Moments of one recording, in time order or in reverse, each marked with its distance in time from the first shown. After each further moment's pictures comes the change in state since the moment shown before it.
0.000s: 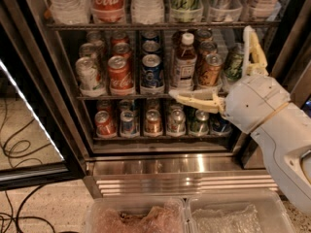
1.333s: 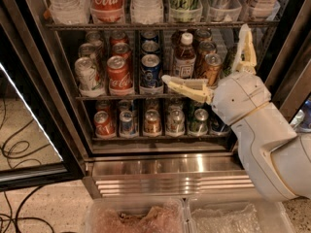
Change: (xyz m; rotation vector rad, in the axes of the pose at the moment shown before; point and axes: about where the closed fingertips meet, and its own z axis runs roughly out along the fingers) arm 0.006 -0.010 0.023 0.124 -0.124 0.066
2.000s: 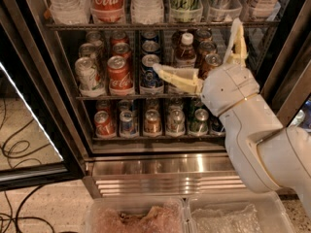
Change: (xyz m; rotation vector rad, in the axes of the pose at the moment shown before) arm -0.005 0.003 0.021 0.039 -0.003 0.056
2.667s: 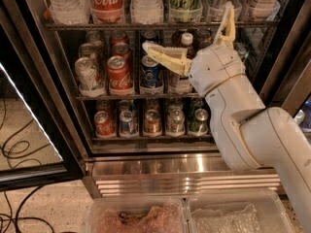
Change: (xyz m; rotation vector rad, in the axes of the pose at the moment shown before) arm -0.009 -0.001 0.041 0.038 -0.031 0.031
